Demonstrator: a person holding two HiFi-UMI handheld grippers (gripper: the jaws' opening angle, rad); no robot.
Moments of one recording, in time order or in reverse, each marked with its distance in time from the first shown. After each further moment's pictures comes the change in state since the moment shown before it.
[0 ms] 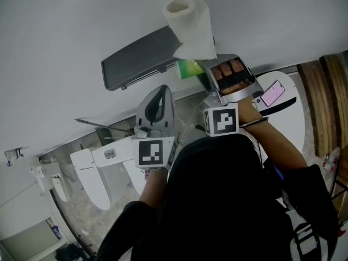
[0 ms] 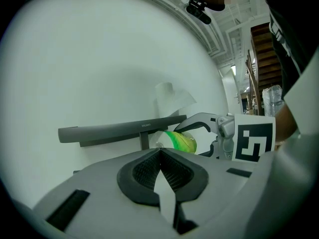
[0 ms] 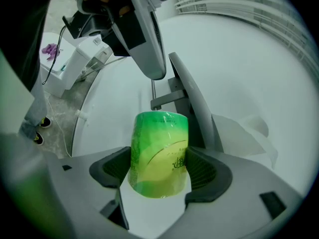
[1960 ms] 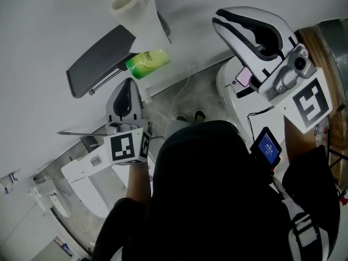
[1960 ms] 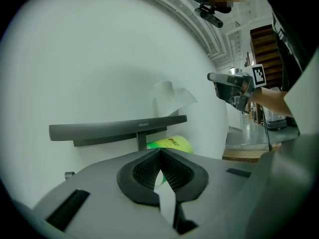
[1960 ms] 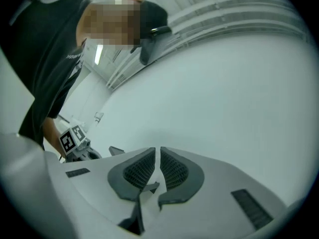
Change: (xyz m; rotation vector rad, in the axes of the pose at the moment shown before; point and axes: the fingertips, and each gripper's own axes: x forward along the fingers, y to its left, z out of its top) left arm 0.011 -0.006 0.003 -0.029 -0.047 -0.037; right arm -0.169 -0.178 -0.057 0.866 -0.710 -0.111
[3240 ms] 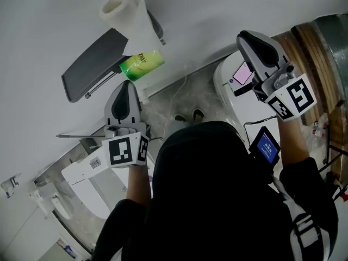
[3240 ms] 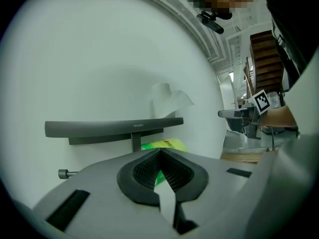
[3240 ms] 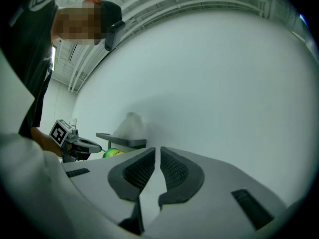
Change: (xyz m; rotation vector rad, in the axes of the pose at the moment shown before) left arm 0.000 -0.008 -0.001 -0.019 -0.020 -0.031; right arm -0.080 -0.018 -0.119 0.357 0.198 -0.270
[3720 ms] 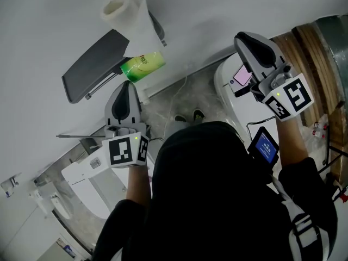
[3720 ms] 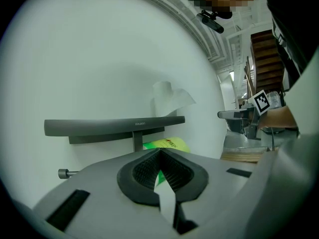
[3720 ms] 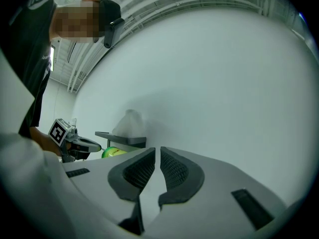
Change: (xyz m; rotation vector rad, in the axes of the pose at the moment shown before) left arm 0.002 0.002 0.000 0.000 0.006 0.003; right arm 0.007 0.000 -0.006 0.007 0.015 -0.001
